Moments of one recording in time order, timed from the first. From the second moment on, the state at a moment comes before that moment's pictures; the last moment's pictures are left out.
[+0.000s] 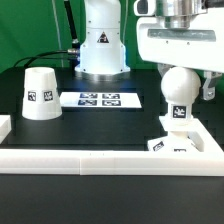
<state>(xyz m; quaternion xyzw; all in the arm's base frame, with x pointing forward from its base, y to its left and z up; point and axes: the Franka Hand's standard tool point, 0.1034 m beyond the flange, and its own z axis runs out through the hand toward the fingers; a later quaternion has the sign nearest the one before) 0.604 0.110 0.107 -0.86 0.50 0.02 0.06</state>
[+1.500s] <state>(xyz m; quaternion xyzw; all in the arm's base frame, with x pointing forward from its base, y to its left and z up) 0.609 0.107 0.109 -0.98 -0.19 -0.03 0.02</state>
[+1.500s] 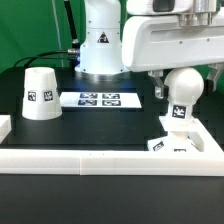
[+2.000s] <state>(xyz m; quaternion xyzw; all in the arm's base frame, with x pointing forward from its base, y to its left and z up) 0.611 0.105 0.110 -0.92 -0.40 -0.03 0.01</state>
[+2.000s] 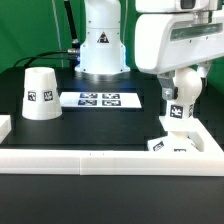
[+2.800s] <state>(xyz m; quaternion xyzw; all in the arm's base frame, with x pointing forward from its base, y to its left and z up) 0.612 0.100 0.110 -0.81 -0.58 -0.02 -0.01</state>
